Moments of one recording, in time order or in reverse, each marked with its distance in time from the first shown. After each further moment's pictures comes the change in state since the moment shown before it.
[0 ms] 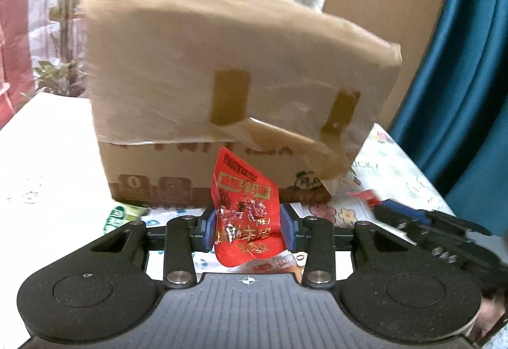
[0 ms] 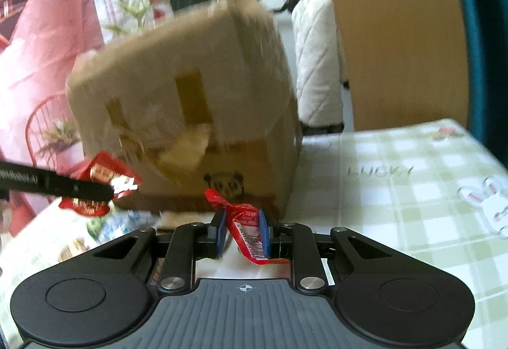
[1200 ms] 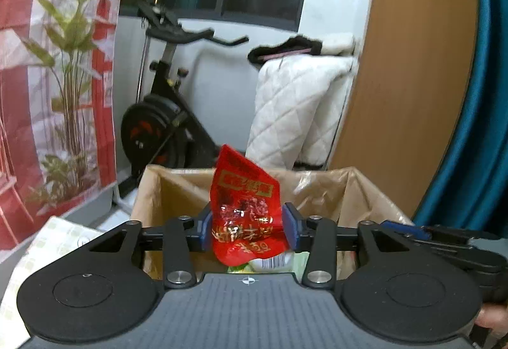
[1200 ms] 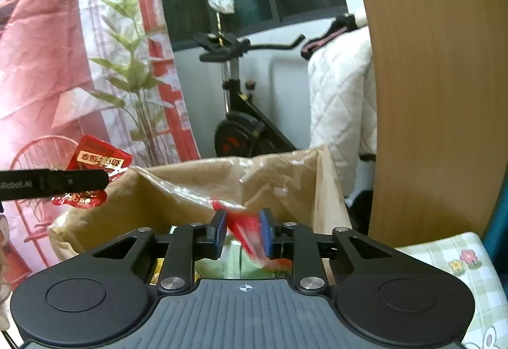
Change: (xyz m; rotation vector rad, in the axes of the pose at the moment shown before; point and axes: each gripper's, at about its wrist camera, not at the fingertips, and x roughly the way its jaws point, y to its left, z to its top) left arm 0.019 0.023 0.178 0.040 -0.209 0.029; right arm 0.089 0.072 0.187 -0.042 0.003 -0.054
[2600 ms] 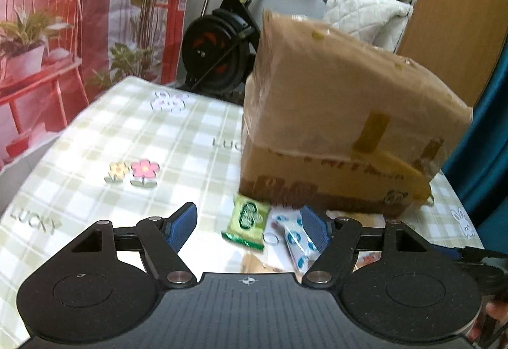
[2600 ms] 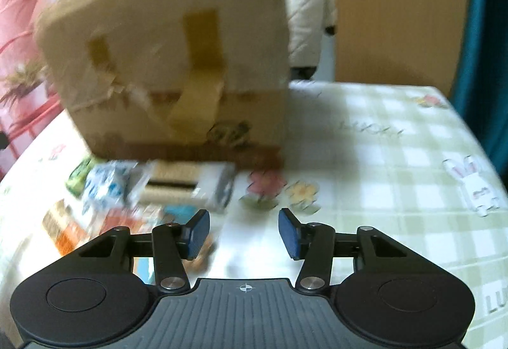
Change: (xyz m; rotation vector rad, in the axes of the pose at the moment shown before) left arm -0.099 0.064 -0.155 -0.175 0.218 0.141; right arm -0.058 -0.002 -0.201 -0.019 0.348 -0.091
